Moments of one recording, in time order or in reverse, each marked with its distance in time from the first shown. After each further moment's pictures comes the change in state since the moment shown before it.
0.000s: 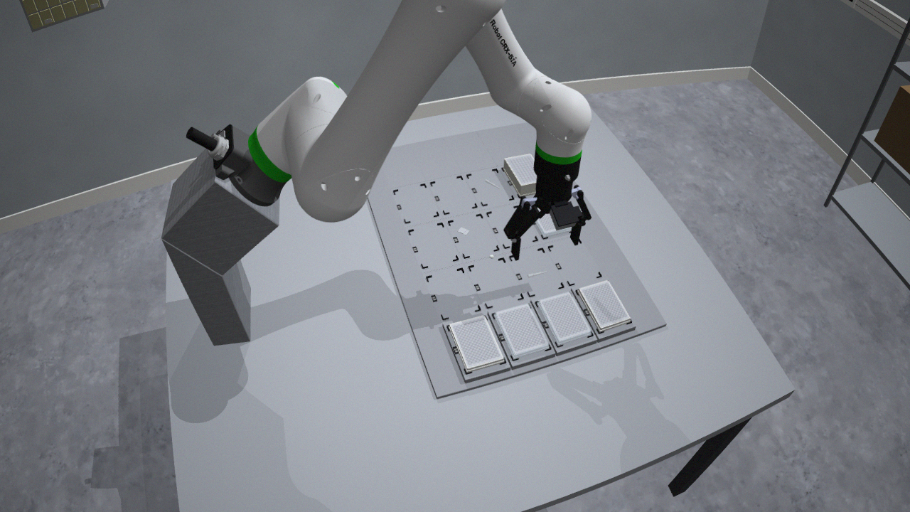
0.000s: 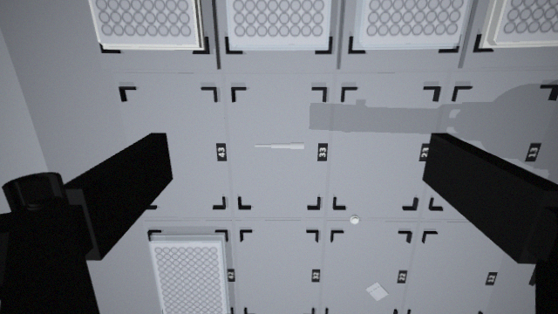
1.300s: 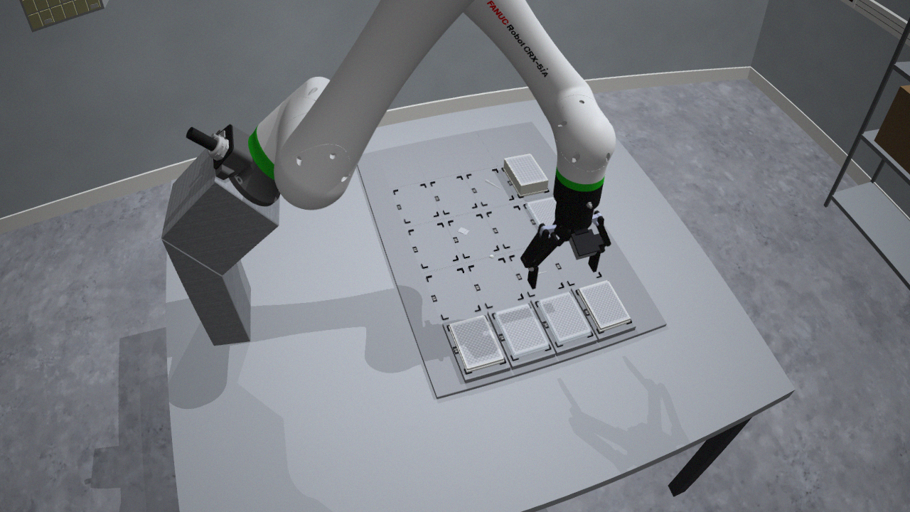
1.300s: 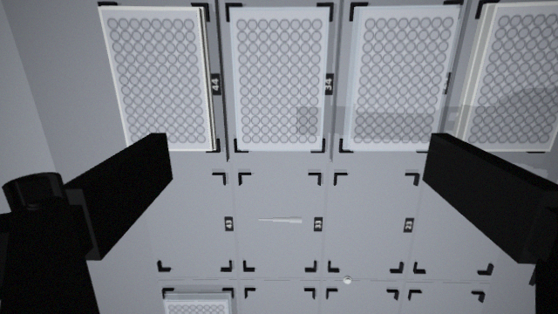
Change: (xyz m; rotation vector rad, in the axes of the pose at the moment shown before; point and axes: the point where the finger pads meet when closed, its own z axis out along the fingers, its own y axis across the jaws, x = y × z) arm 0.093 0.000 -0.008 0.001 0.007 0.000
